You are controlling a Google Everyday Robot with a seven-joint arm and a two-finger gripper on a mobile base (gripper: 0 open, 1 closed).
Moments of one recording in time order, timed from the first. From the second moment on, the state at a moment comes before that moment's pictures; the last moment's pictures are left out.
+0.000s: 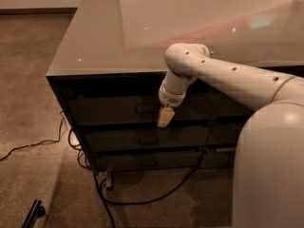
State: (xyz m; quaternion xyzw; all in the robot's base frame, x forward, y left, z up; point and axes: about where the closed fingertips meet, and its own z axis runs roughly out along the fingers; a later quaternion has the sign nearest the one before) arm 0.638 -0.052 0.645 -0.70 0.70 0.09 0.10
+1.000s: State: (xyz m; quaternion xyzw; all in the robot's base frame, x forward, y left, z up) arm 0.621 -0.054 0.665 -0.69 0.71 0.11 0.11
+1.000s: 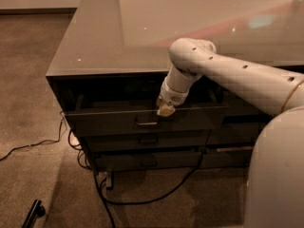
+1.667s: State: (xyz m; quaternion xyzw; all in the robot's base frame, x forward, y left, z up) arm 0.621 -0.054 0.678 -0.69 0.71 0.11 0.11
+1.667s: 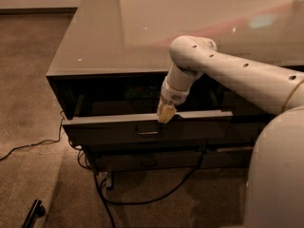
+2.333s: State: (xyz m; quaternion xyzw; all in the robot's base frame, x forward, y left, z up) arm 0.621 -0.054 0.678 -0.69 0.71 0.11 0.11
